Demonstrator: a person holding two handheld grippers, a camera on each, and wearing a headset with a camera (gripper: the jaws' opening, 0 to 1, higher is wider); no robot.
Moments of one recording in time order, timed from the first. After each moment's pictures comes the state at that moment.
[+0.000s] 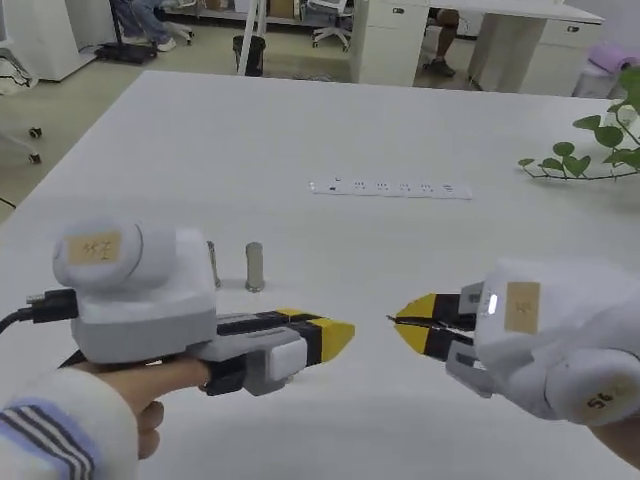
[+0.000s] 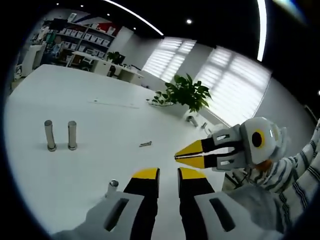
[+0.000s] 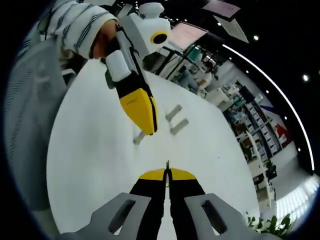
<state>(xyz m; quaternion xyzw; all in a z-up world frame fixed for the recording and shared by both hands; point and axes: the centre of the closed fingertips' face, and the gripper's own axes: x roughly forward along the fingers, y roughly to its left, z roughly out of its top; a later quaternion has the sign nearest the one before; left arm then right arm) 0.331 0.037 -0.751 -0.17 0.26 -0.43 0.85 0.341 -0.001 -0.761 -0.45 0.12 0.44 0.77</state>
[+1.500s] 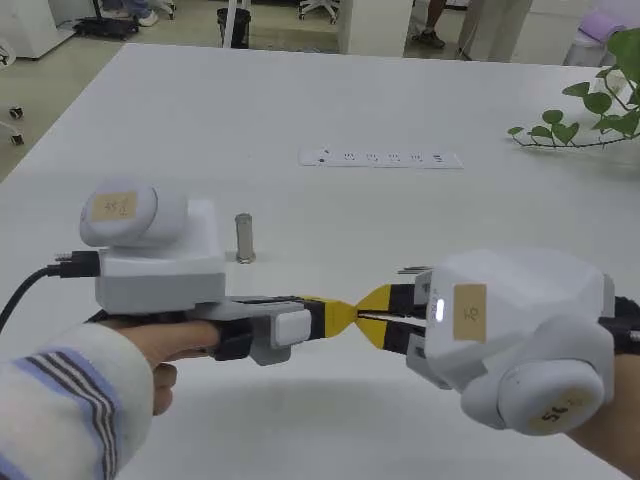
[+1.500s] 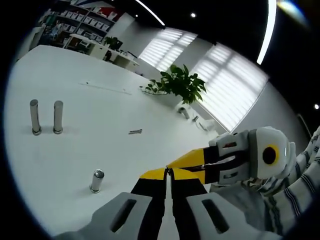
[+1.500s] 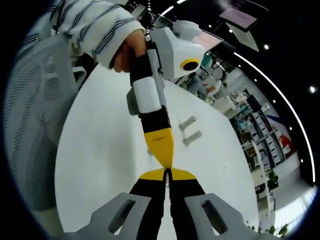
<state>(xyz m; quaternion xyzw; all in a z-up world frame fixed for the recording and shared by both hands) 0.319 0.022 -0.763 -0.20 0.31 -0.46 0.81 0.316 0.025 -0.768 -0.46 0.11 0.47 0.75</state>
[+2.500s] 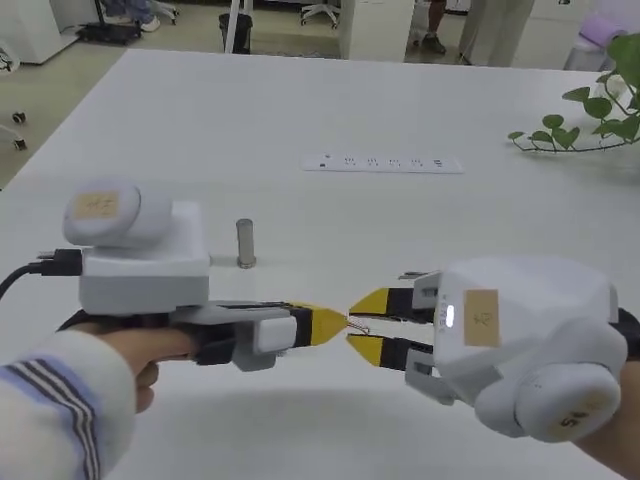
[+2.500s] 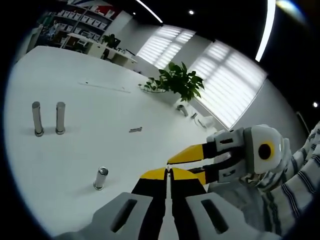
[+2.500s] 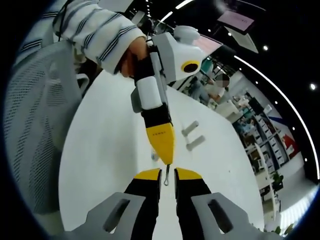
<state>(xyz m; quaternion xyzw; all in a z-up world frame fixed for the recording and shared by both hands) 0.314 0.032 -0.760 -0.20 0.31 -0.46 0.80 0.311 0.028 -0.766 -0.44 0.10 0.49 0.75</state>
